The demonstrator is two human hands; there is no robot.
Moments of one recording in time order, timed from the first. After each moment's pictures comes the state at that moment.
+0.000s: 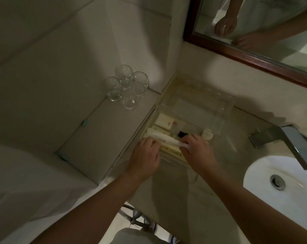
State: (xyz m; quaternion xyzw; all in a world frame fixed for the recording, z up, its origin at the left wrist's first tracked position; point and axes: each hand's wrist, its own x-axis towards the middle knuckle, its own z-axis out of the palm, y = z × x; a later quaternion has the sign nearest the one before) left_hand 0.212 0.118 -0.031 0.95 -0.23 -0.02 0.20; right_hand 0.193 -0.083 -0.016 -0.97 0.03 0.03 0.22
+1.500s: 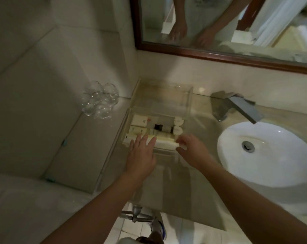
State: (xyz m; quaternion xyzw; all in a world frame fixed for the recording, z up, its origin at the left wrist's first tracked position) left_hand 0.176 0.094 -0.011 0.95 -0.28 -0.09 0.12; right_hand 0.119 -0.105 -0.011 -0.94 0.16 0.05 0.30
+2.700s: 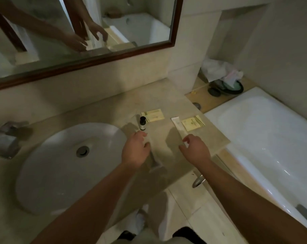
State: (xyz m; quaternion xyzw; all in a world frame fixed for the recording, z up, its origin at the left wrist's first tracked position) left_hand -0.220 -0.437 0.010 0.79 -0.49 -0.23 0.30; right_hand -0.425 -0.519 0.012 -0.73 0.63 -0.08 0.24
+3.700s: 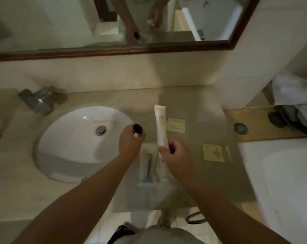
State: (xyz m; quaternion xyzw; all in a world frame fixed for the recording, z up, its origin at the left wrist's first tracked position) left_hand -0.203 -0.510 -0.023 0.88 -0.21 -0.13 0.40; right_hand -0.367 -0.582 0.032 -0.73 0.42 -0.11 0.53
